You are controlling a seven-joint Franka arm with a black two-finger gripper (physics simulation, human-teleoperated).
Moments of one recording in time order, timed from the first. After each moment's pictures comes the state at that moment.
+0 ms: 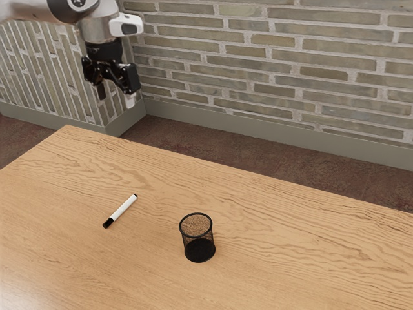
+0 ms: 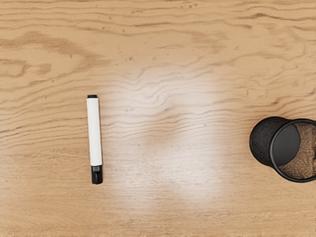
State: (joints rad) arm -0.09 0.08 0.10 -1.45 0.02 1.48 0.08
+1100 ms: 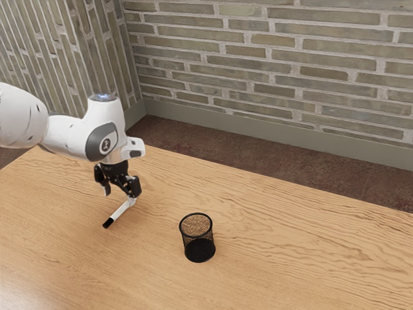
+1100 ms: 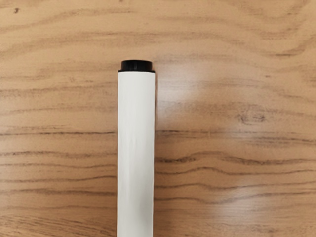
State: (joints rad) arm -0.09 0.31 0.25 -2.04 0.02 2.27 0.15
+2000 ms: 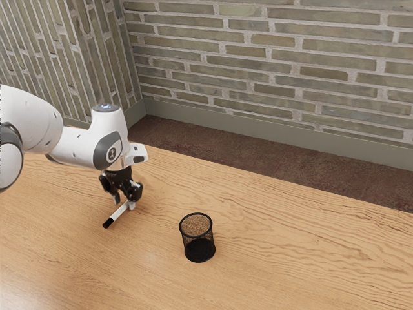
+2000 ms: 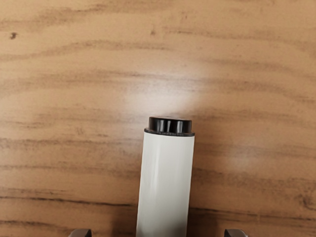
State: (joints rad) arm -0.07 0.44 0.26 -1.98 -0.05 2.37 0.14
